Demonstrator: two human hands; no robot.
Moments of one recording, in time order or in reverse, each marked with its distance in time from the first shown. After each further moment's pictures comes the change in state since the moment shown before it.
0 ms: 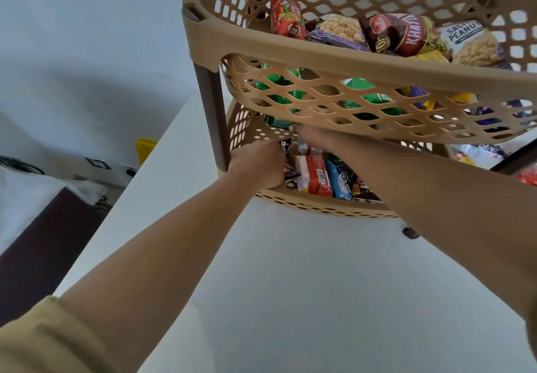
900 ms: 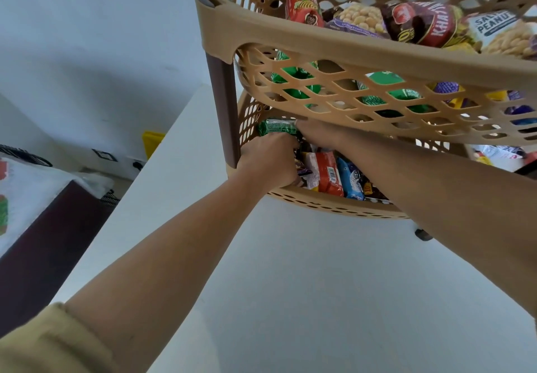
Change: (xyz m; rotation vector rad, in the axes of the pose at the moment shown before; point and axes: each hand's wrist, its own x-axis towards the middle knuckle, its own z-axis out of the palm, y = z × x) left_hand -0.007 -0.001 -0.006 -0.229 0.114 0.024; right_hand -0.020 -0.020 0.007 -0.026 0.146 -0.180
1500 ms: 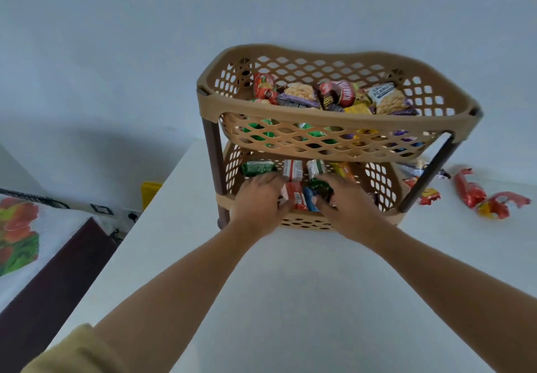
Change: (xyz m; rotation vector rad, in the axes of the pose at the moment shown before) left_hand -0.067 0.034 -0.003 -0.116 0.329 0.198; right_hand -0.183 0.049 -0.037 -0.161 0.291 -0.158
